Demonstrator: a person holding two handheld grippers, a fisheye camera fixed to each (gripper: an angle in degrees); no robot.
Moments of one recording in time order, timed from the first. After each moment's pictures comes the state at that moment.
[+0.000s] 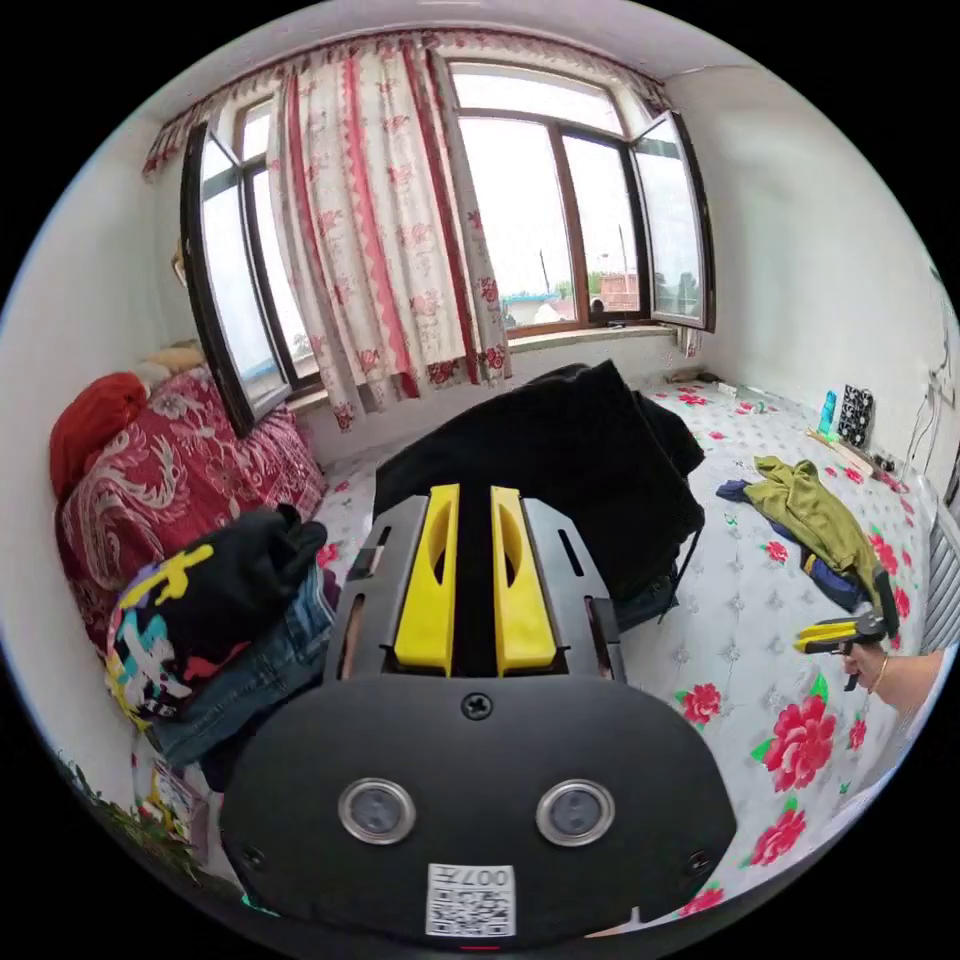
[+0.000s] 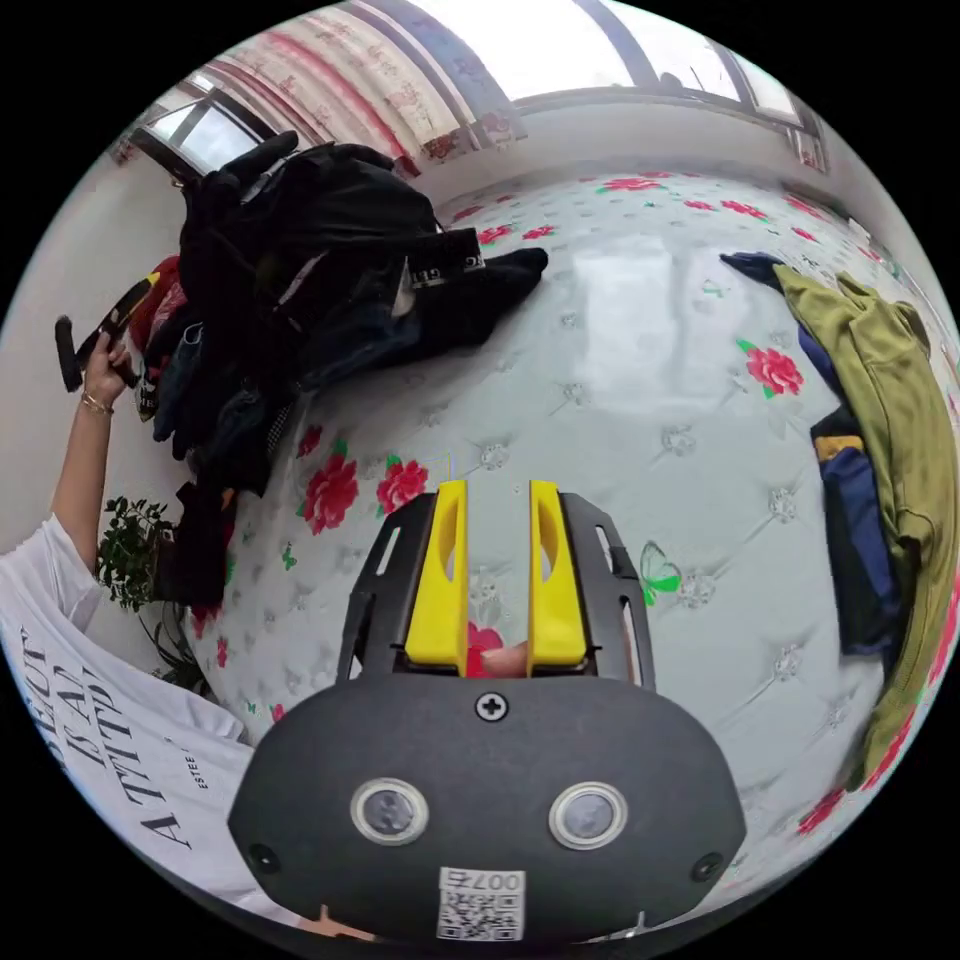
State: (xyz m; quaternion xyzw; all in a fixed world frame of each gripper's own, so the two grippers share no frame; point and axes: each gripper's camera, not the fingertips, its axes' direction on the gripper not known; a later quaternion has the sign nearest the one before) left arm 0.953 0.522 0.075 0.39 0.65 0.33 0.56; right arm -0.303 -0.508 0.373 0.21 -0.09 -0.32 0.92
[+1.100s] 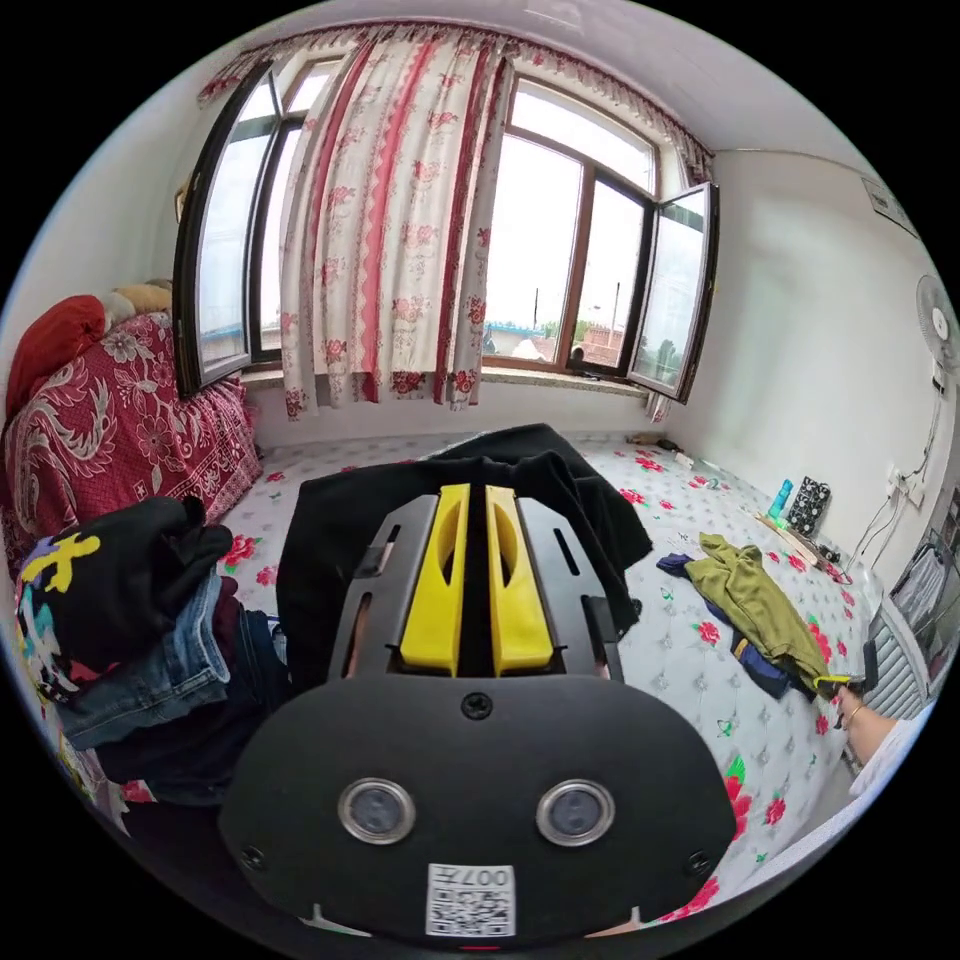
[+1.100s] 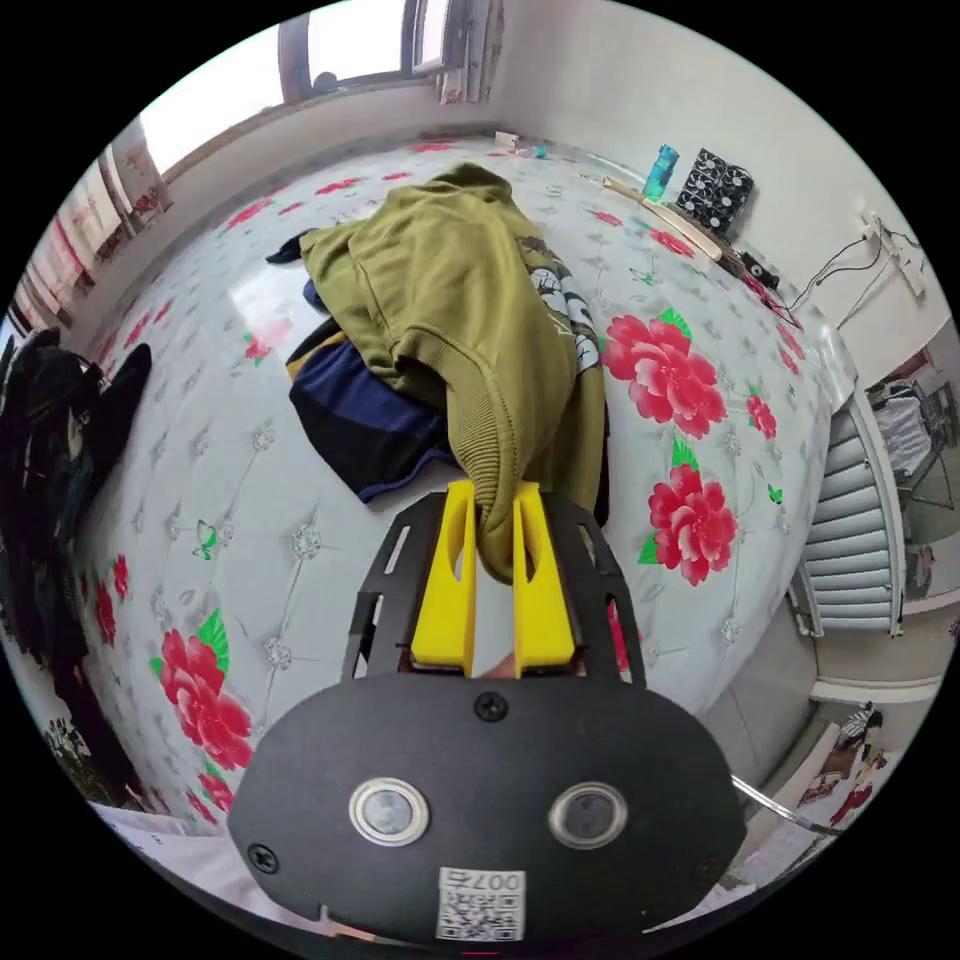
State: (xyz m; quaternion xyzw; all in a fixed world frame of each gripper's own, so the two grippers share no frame) left arm 1.019 0.446 0.061 0.31 0.74 0.28 0.52; right arm -0.109 -0.571 0.262 0.28 0.15 0.02 0.95
